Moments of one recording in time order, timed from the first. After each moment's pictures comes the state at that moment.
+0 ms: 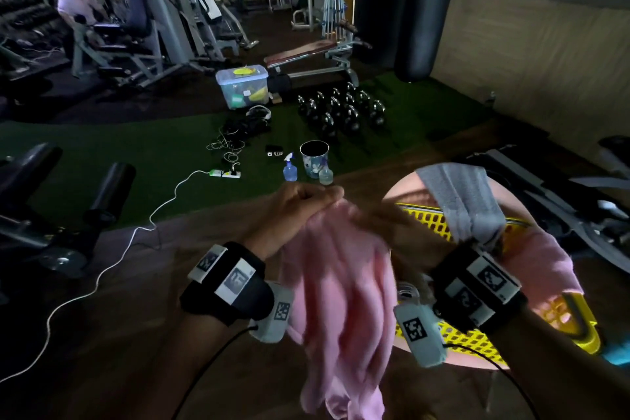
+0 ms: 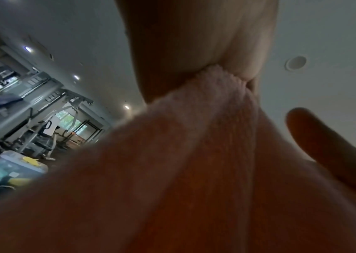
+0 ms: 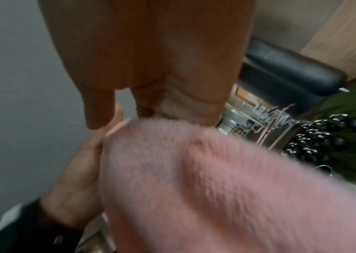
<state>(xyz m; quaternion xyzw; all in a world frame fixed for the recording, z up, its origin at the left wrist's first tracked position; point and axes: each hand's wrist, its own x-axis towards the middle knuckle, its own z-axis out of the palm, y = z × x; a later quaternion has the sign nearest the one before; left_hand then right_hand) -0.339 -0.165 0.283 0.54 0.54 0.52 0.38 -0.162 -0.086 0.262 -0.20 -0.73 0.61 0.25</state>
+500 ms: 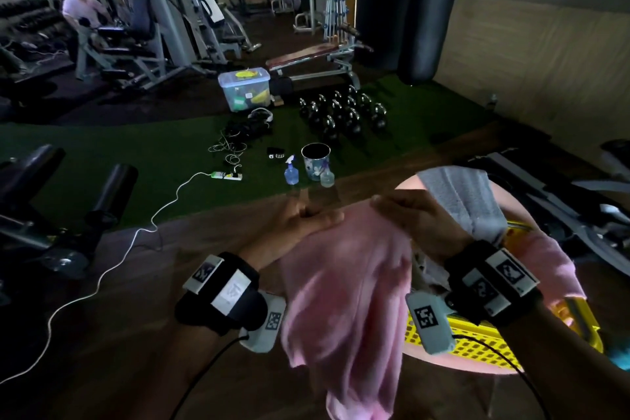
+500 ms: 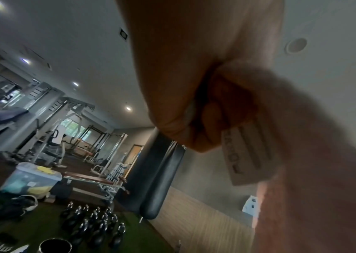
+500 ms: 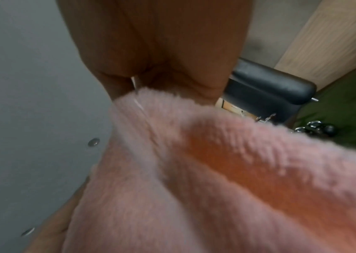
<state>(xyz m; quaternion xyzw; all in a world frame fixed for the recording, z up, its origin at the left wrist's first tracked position) -0.346 -0.171 0.273 0.56 0.55 0.47 0.40 -0.145 -0.067 0.264 -0.20 -0.68 0.63 0.31</state>
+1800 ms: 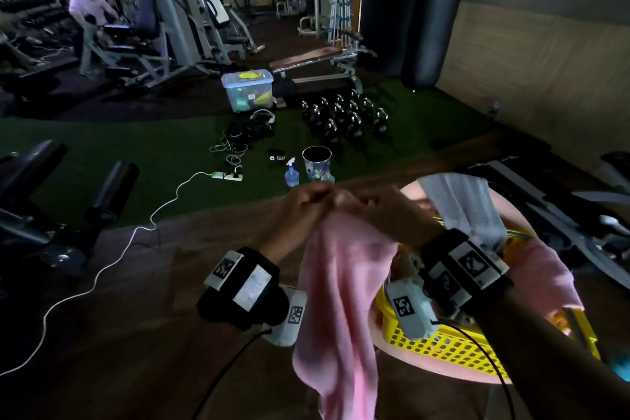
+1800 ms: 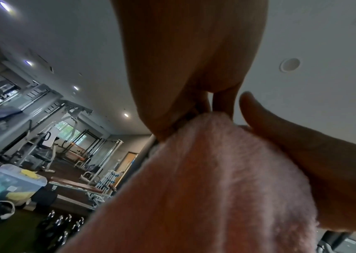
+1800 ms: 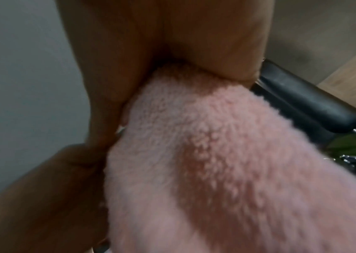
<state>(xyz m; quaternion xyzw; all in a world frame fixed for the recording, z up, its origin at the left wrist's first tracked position) -0.336 -0.148 0.274 0.55 0.54 0.55 0.33 -0.186 -0.057 0.281 -0.28 -0.86 0.35 0.23</state>
